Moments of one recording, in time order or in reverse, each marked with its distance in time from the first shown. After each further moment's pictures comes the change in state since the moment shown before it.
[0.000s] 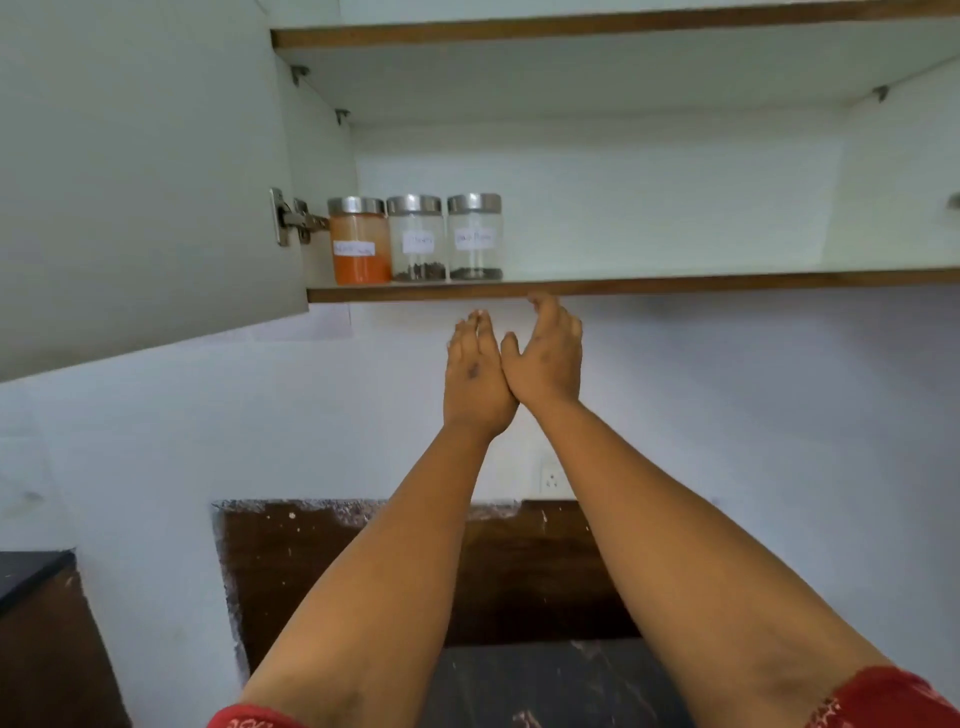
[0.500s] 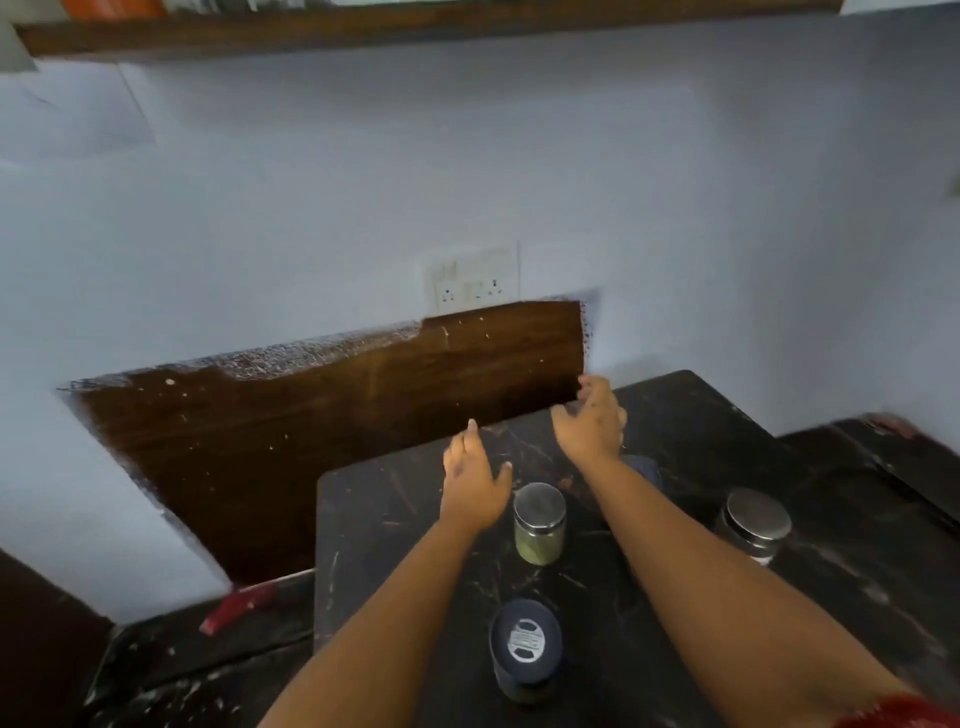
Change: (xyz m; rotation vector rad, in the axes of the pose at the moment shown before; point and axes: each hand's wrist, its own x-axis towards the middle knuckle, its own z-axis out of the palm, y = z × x) left_hand -0.314 0.011 0.114 -0.313 -0.744 -0.311; right_hand -0.275 0.186 -0.101 -0.248 -0.139 0.783
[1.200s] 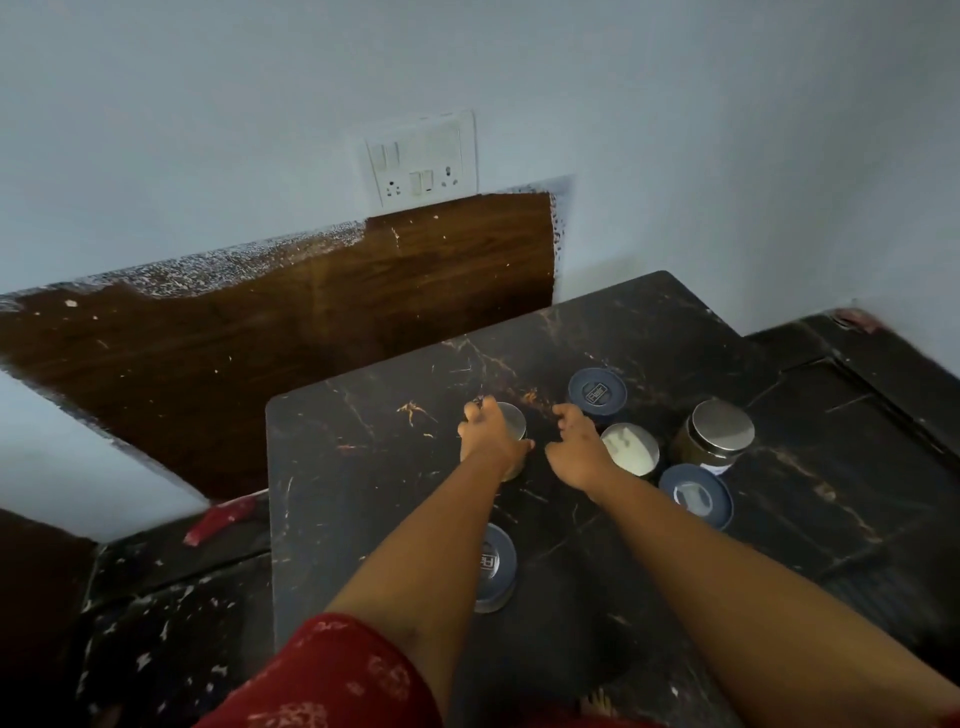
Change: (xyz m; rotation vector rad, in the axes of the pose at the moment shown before) left_hand 0.020 0.008 0.116 0.165 -0.310 -0.325; right_hand -0.035 0.130 0.005 -0.120 -0.527 0.229
